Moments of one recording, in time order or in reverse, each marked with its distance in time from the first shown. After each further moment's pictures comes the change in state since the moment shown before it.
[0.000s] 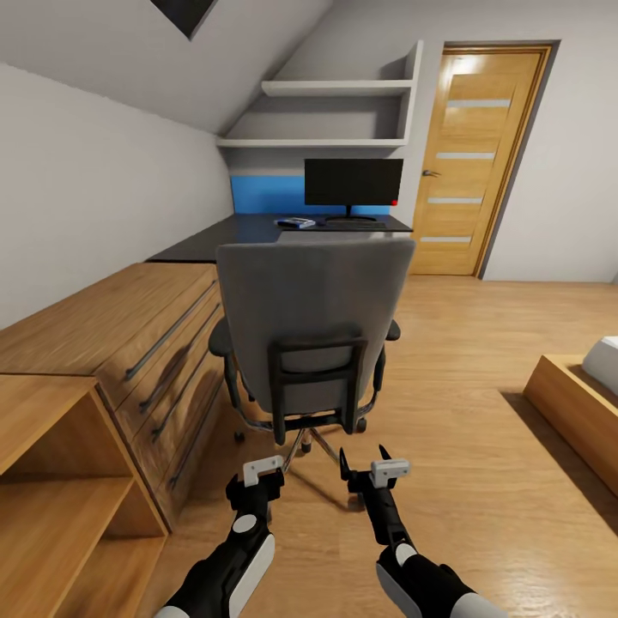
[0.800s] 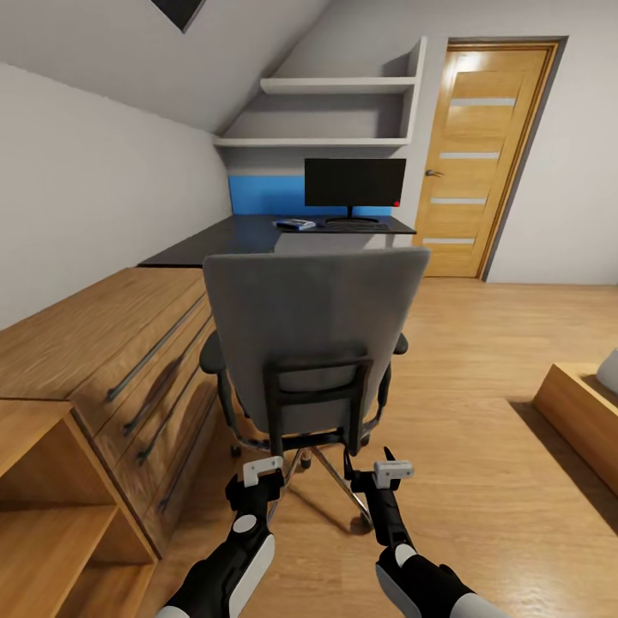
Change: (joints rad) left arm 0.000 0.000 0.000 0.001 0.002 0.000 0.003; right arm 0.000 0.001 0.005 0.003 0.009 0.012 -0.066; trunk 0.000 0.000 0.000
